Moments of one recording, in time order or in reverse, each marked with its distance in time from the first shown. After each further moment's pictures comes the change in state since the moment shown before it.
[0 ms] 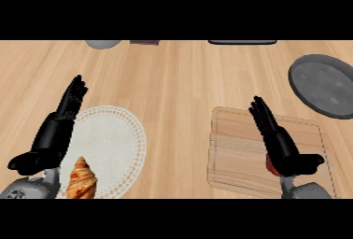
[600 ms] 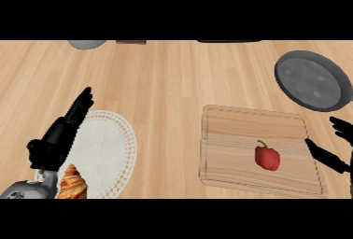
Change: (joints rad) left arm 0.024 0.038 -0.026 0.038 0.026 -0.071 0.166; right arm 0.083 -0.285 -0.194 0.208 0.299 -0.441 0.257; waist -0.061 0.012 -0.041
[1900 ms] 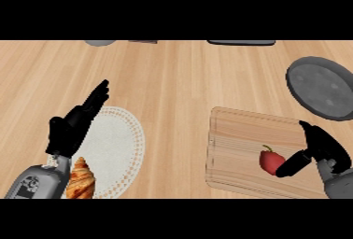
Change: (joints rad) left arm -0.109 -0.045 -0.021 0.040 0.003 -0.056 0.125; right arm -0.212 -0.096 0.331 -0.310 0.197 0.557 1.132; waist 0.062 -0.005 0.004
